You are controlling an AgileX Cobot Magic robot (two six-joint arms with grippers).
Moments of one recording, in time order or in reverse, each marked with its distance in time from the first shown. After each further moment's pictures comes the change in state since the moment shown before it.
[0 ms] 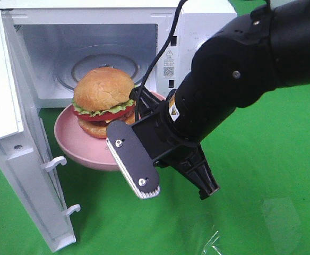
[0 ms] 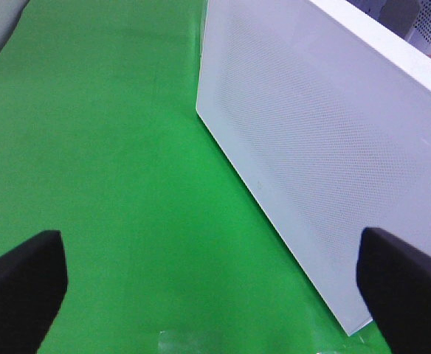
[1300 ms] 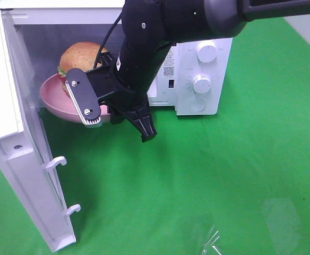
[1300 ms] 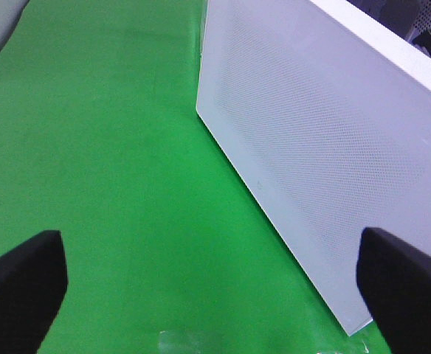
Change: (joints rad) left arm 0.000 0.000 0.000 0.000 0.000 0.000; right arm -0.080 0.385 -0.548 0.060 0.142 -0.041
